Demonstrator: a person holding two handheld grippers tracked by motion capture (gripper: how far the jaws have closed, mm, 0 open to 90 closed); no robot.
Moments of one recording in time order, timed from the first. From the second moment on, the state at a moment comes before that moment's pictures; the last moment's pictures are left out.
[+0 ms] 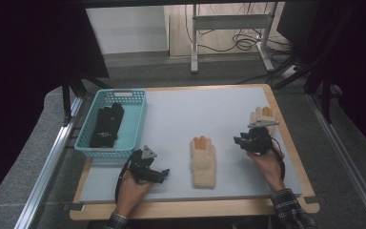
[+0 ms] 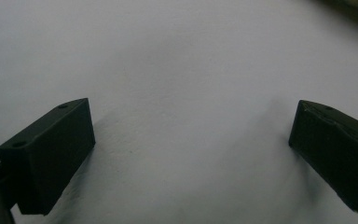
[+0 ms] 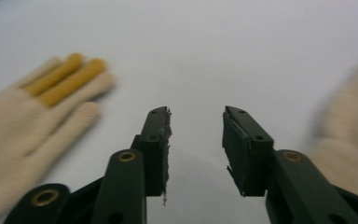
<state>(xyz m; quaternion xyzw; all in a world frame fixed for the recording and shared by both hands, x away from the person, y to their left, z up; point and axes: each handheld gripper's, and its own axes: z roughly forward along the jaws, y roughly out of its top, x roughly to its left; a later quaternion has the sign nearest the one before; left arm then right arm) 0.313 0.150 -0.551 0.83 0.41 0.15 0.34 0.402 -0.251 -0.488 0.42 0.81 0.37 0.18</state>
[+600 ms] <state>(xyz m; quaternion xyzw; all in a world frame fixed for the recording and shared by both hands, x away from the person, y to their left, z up) 0.313 0.150 -0.551 0.83 0.41 0.15 0.34 0.428 -0.345 -0.487 0.53 0.74 0.34 0.24</state>
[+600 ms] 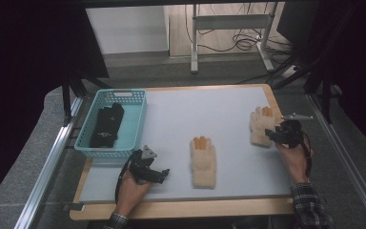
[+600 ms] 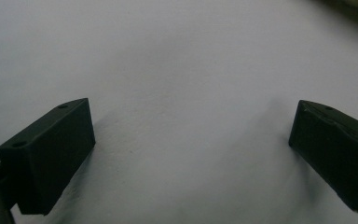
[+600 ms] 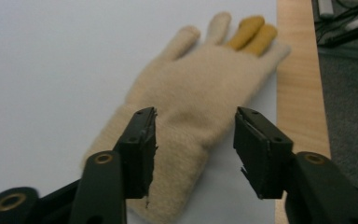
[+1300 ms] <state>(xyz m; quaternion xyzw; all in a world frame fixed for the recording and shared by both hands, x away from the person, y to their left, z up) 0.313 0.150 -0.551 0.83 0.41 0.15 0.34 0.422 -0.333 -0.498 0.52 0.75 0.34 0.23</state>
